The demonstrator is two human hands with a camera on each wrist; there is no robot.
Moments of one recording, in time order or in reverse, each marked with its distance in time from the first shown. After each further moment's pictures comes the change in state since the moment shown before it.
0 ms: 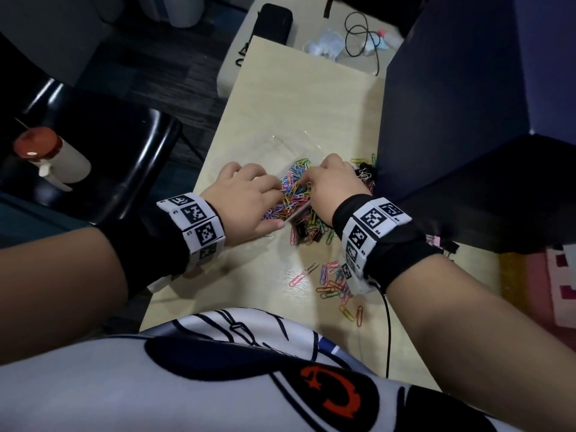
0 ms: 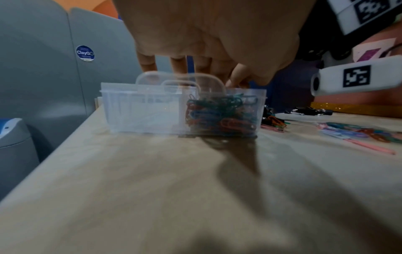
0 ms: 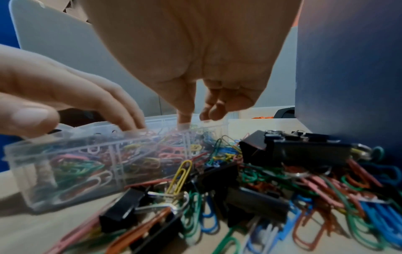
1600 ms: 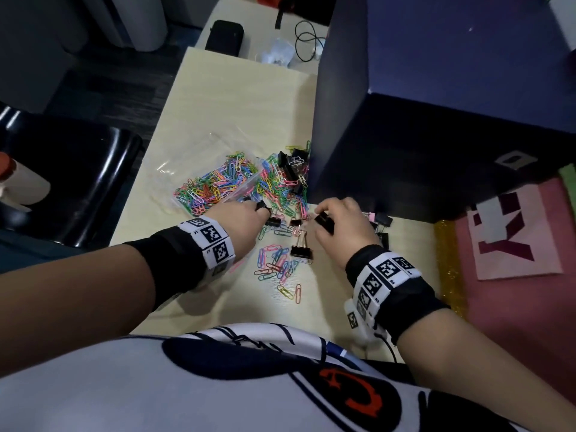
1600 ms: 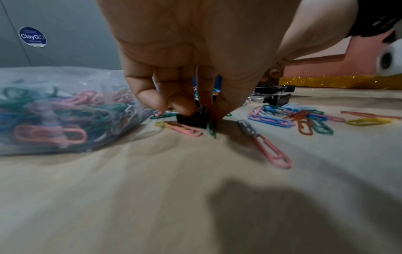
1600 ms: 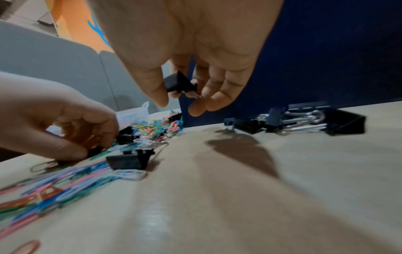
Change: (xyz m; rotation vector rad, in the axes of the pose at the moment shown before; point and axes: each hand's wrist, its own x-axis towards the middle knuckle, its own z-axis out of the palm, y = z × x) left_hand 0.046 0.107 0.013 0.072 -0.311 -0.112; right_hand -0.110 0.122 0.015 0.283 0.146 0.124
